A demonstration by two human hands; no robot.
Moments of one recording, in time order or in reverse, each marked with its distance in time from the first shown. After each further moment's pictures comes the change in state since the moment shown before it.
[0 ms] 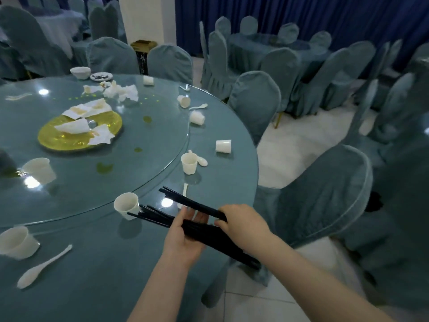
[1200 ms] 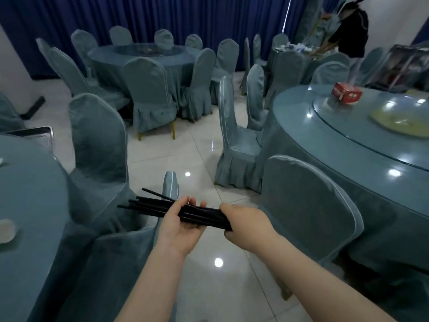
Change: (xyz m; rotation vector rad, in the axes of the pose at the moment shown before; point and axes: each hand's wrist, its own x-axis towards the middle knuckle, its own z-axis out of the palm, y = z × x) left_hand 0.207 -0.453 0.331 0.288 -0.144 -0.268; right_hand -0.097 0.555 -0.158 -0.125 0.179 0.306
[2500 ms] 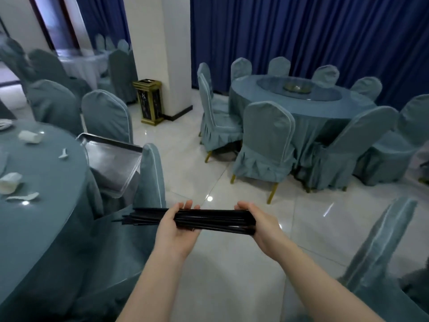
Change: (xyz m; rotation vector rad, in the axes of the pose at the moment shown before) left_hand 0.516 0.352 0.217 -0.476 0.274 0.656; right_hand 0.792 0.120 -0.051 1.507 -0.450 0.010
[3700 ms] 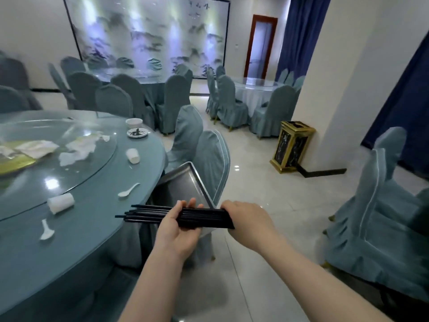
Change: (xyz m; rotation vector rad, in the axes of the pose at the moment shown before) left_hand 0.429 0.289 0.233 -0.482 0.156 0.726; right_hand 0.606 -0.221 0.320 -1.474 -0.877 -1.375
